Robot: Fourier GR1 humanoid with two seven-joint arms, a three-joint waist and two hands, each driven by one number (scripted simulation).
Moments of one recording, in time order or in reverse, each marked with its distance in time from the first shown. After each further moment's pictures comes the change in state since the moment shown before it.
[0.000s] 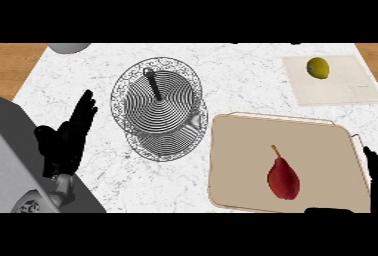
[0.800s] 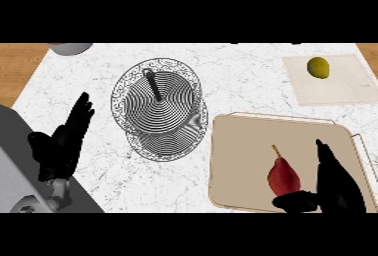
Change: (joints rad) left arm 0.033 -0.024 0.038 -0.027 -0.024 -0.043 -0.012; right arm -0.161 0.196 0.088 0.191 0.091 0.140 0.061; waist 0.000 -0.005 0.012
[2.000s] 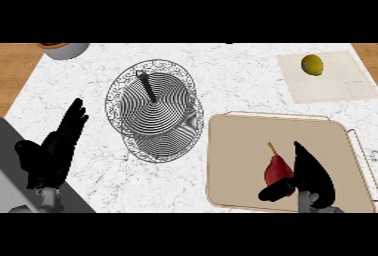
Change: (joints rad) left arm 0.058 -0.024 0.059 -0.058 -0.031 -0.082 0.021; right arm -0.080 0.188 -0.112 0.231 -0.005 0.145 -0.036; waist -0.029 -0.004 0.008
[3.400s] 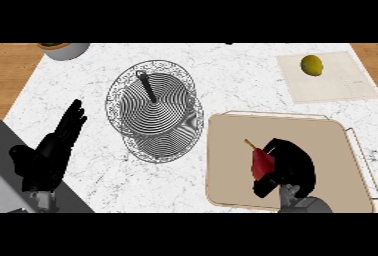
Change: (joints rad) left arm 0.017 -0.013 0.032 -0.030 -0.024 -0.077 -0.001; right arm -0.070 0.032 0.078 0.067 0.220 0.040 -0.183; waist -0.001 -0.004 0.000
